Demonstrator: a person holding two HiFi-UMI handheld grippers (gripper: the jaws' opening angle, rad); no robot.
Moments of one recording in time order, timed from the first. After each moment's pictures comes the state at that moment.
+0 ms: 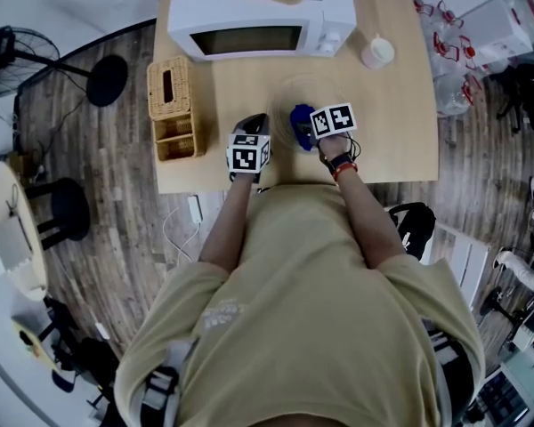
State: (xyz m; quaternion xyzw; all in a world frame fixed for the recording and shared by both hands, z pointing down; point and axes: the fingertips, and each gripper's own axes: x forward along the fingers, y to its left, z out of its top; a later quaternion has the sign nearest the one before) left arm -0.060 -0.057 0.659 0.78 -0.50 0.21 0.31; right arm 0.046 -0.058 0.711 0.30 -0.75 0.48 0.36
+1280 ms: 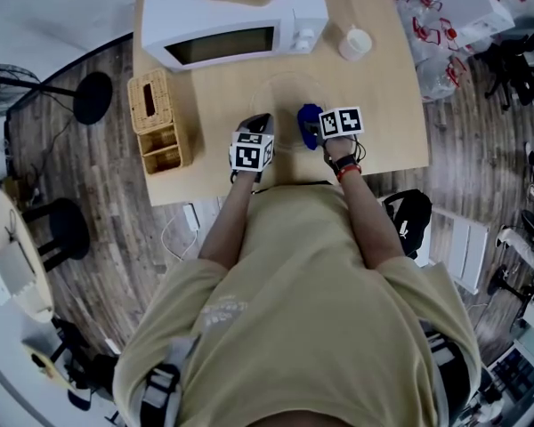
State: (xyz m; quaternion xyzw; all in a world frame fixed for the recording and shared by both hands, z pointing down) left arm 0.005 -0.063 0.659 0.82 -0.44 0.22 0.30; right arm 0.123 -0.058 0.708 0.37 -0.72 0.50 0.32
